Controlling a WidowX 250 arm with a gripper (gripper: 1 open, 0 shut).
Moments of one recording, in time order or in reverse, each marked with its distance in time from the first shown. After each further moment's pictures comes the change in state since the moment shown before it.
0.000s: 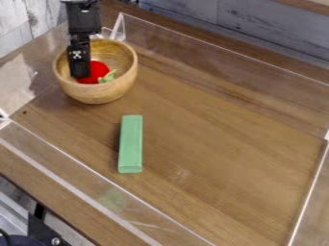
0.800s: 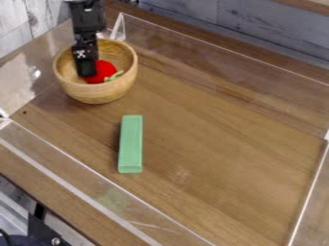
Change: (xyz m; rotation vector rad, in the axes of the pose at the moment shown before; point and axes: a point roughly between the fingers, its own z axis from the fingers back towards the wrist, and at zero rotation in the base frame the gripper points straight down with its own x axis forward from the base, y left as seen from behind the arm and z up) arm 0.014 -0.013 0.003 -0.081 -0.069 -0.059
